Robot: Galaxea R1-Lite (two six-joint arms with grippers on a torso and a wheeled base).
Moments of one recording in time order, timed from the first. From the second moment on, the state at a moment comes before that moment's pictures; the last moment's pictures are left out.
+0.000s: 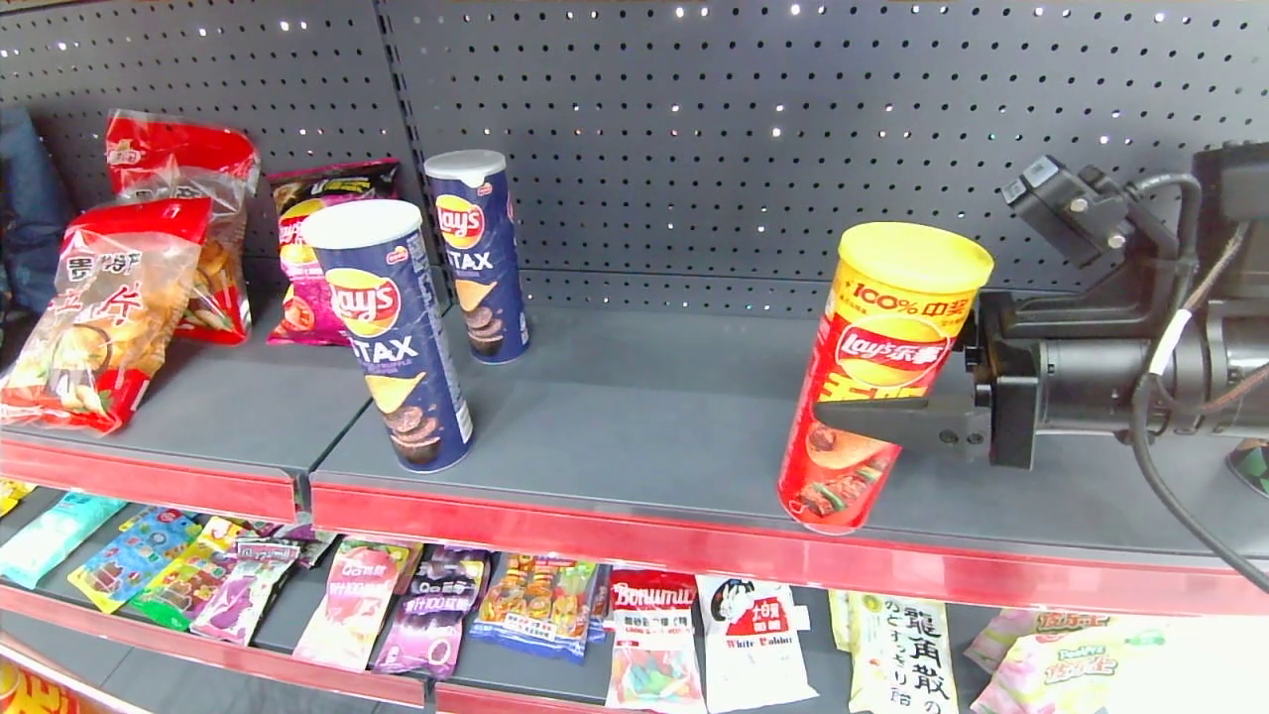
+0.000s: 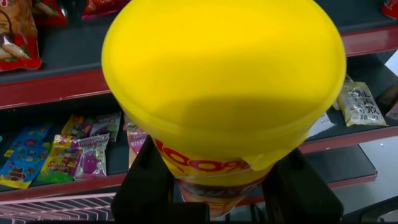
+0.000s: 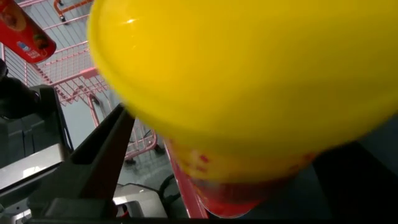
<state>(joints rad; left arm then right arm) -0.23 0.37 -0.51 0.31 -0.04 0.08 0.42 1.46 -0.98 -0.14 0.60 -0.22</state>
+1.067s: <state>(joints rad) -0.23 0.37 -0.51 0.31 -0.08 0.08 0.35 1.21 -0.69 -0.14 0.46 -0.17</state>
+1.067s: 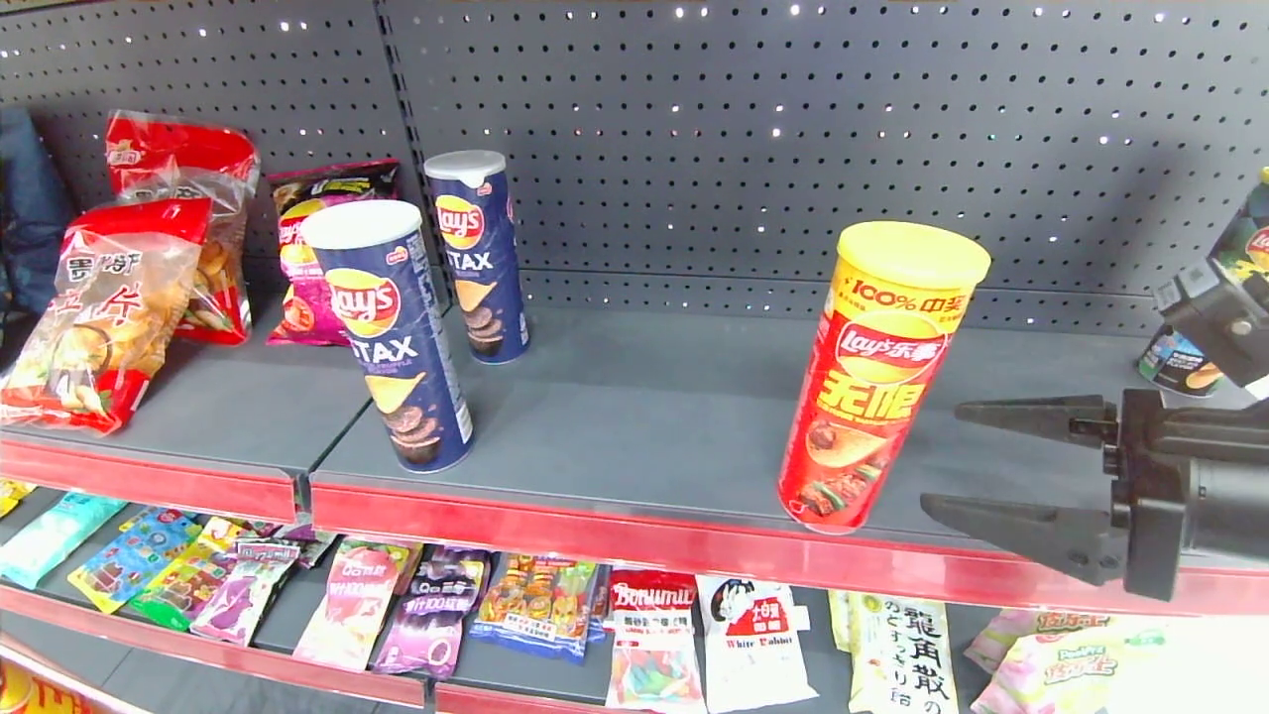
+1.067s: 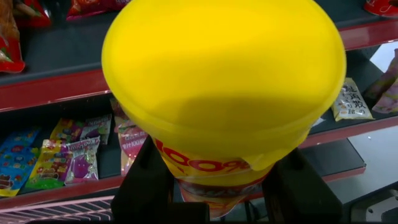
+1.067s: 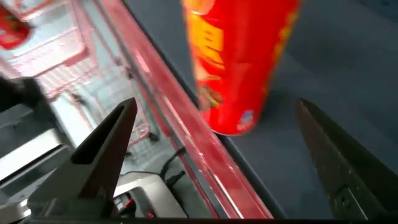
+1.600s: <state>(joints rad) -0.23 0.37 -0.53 0.30 -0.07 0.08 0.34 0.78 -0.38 -0.13 -0.06 -0.14</state>
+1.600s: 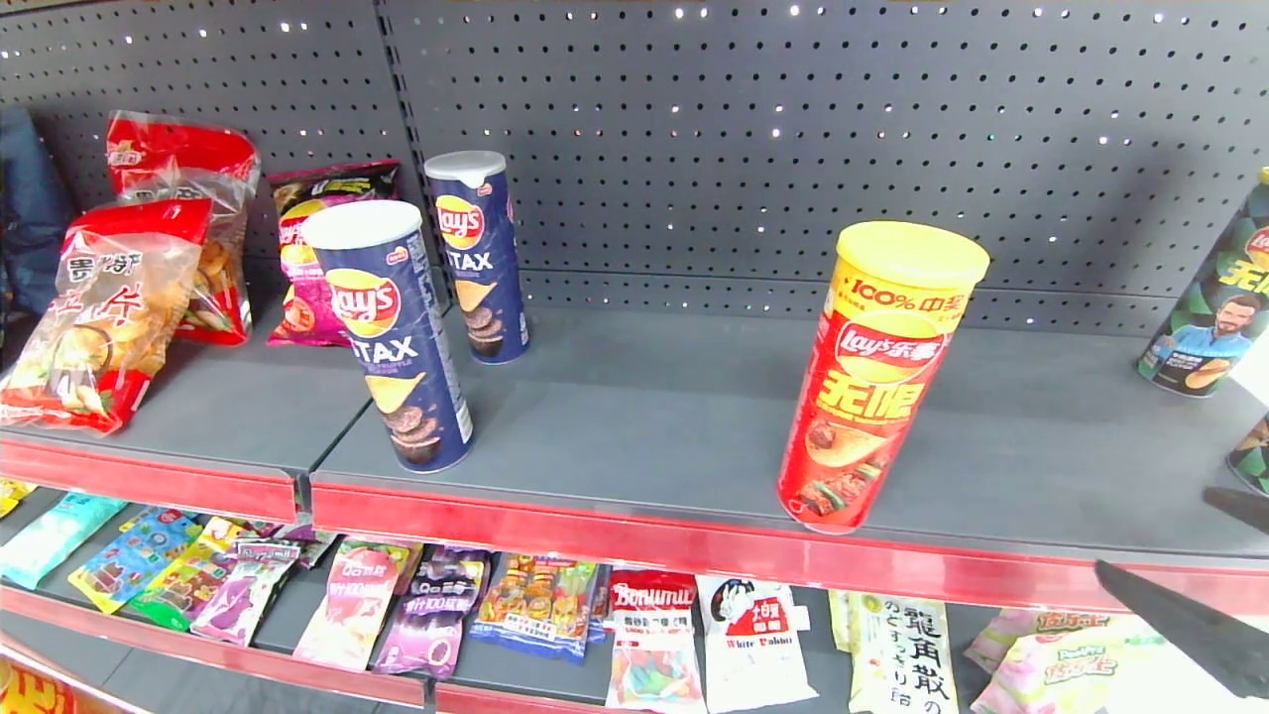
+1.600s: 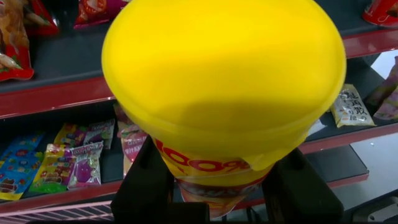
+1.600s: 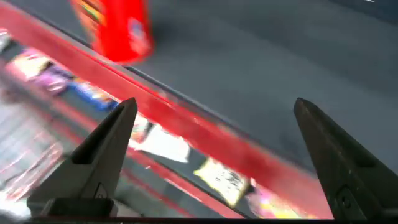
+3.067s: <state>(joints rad) -0.23 0.33 -0.52 0.27 -0.02 0.10 0.00 0.01 -0.04 0.02 -0.06 -0.11</state>
